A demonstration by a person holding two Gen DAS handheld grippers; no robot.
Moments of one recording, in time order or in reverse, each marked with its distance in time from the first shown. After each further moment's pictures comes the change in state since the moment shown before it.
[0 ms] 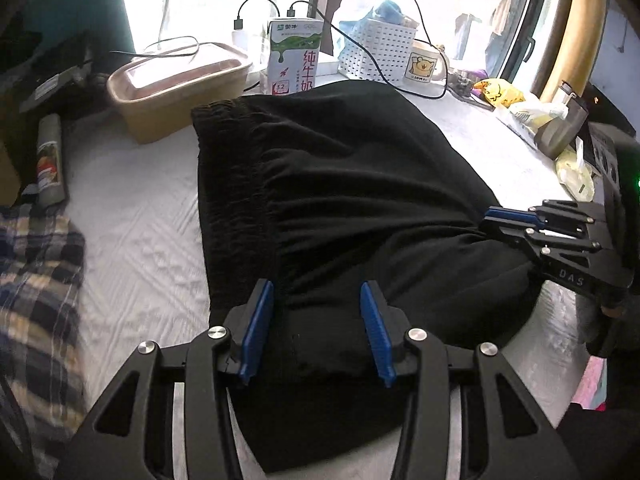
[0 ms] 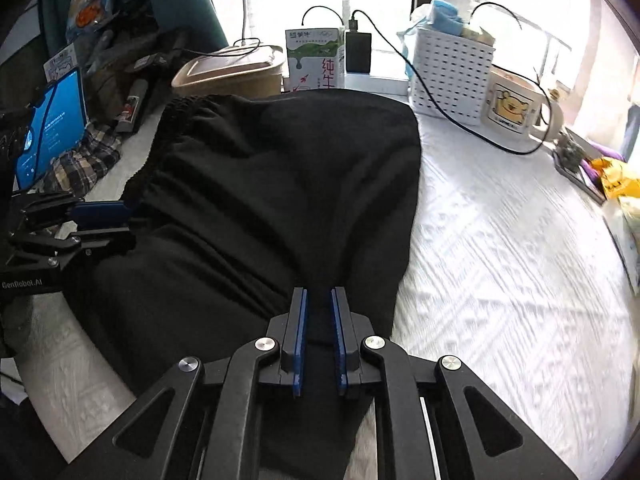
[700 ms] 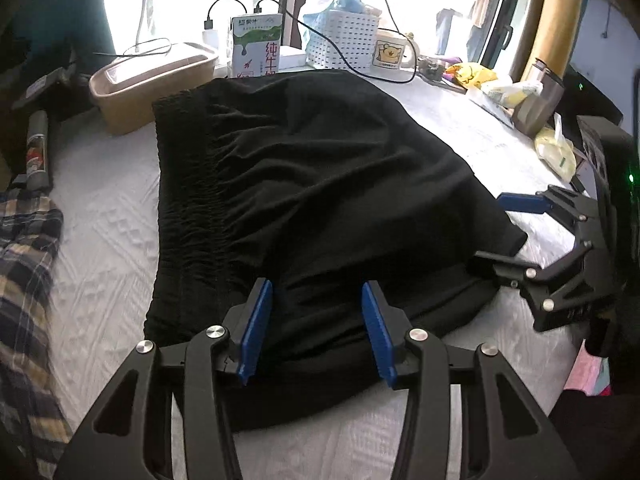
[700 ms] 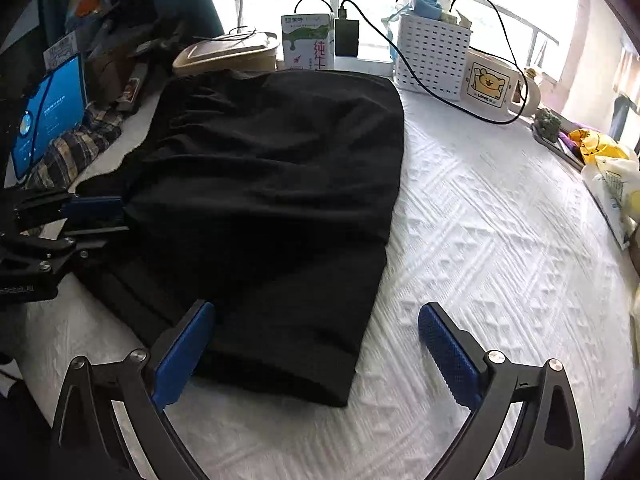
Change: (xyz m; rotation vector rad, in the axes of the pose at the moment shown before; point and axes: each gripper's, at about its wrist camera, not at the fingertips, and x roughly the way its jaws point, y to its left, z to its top) left arm -0.002 -0.033 -0.032 0.051 -0.011 -0.031; right arm 0.001 0.003 -0.040 0.011 0.025 -0.052
